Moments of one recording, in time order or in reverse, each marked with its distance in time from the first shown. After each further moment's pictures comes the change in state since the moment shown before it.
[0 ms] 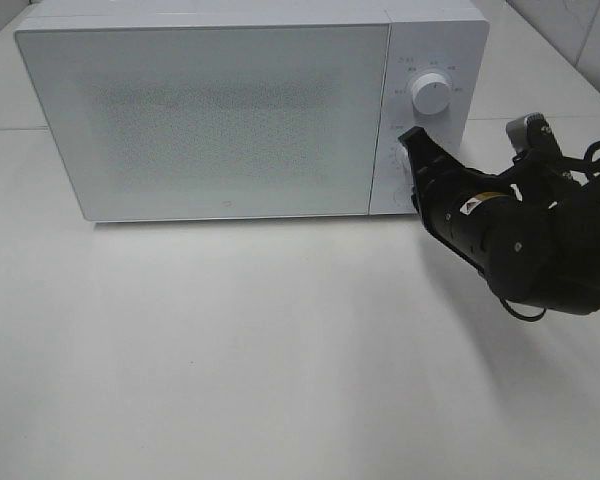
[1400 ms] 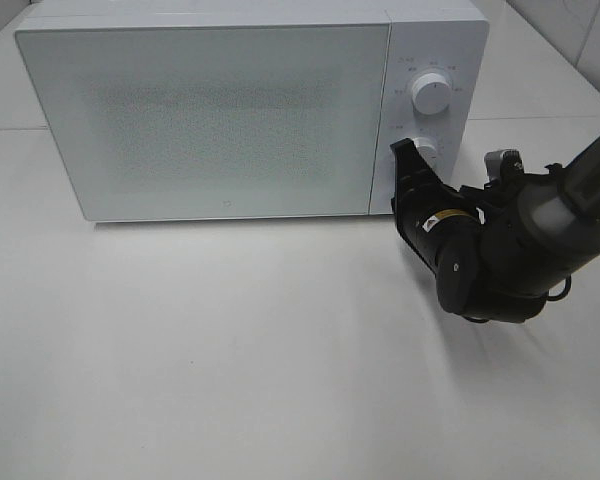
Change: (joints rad) left arm 0.000 0.000 0.000 0.000 0.000 0.000; right arm -0.008 0.240 -0.137 -0.027 -0.160 0.252
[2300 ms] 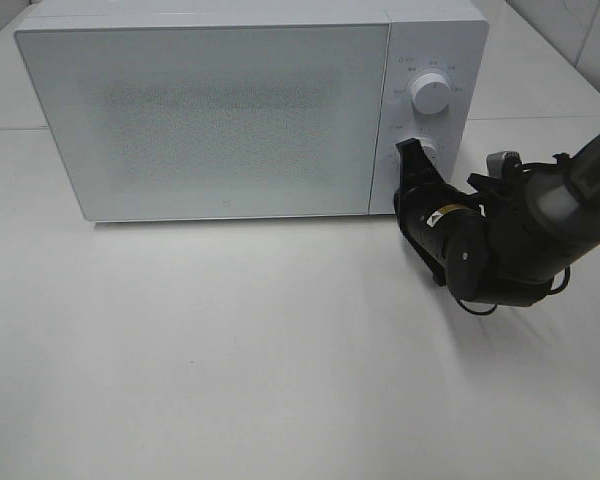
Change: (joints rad) left arm 0.000 0.000 0.000 0.000 0.000 0.000; right arm -0.060 0.019 -0.042 -0.105 0.080 0.091
